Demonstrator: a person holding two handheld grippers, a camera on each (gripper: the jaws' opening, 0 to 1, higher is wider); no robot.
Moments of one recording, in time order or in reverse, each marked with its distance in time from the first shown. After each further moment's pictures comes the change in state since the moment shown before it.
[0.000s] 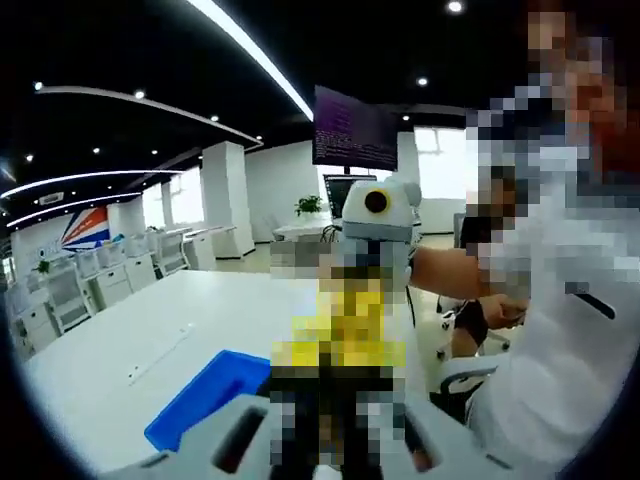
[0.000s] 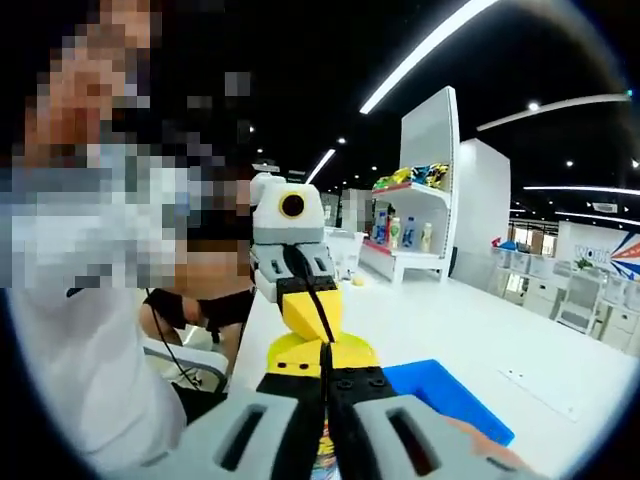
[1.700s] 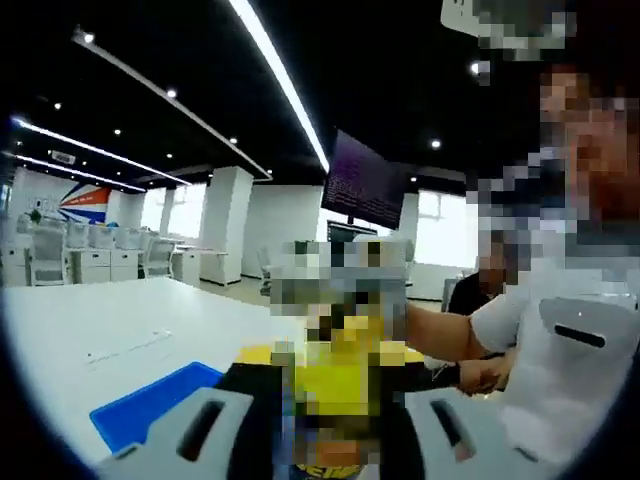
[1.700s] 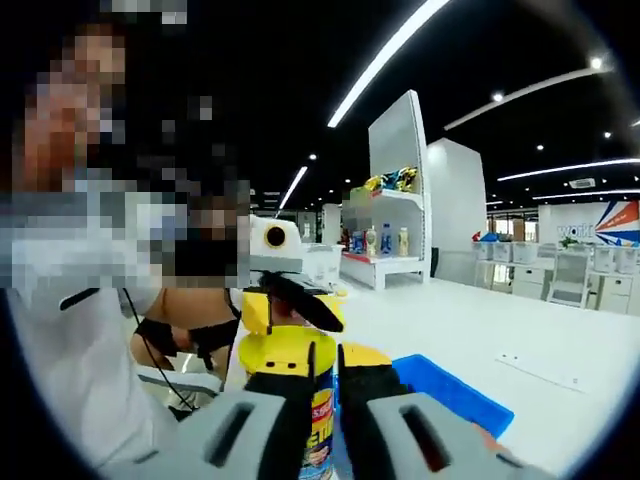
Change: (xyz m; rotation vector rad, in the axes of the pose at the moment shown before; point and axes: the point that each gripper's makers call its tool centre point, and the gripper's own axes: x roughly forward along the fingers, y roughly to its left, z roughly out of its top) left arm 0.003 0.012 0.007 -0.206 -0.238 -0.067; right arm -0.019 -0.030 -0.007 0.109 -0.098 -0.093
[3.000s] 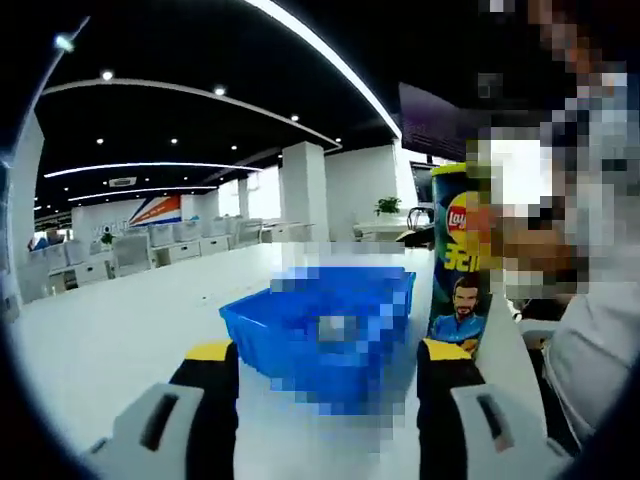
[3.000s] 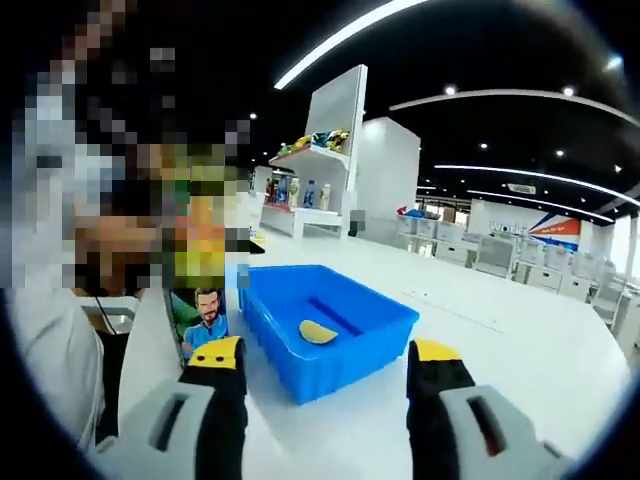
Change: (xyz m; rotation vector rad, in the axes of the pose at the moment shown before) left arm -0.110 0.112 -0.120 0.161 0.154 0.406; right arm -0.076 -0.077 -0.125 -0.087 0.175 -0.342
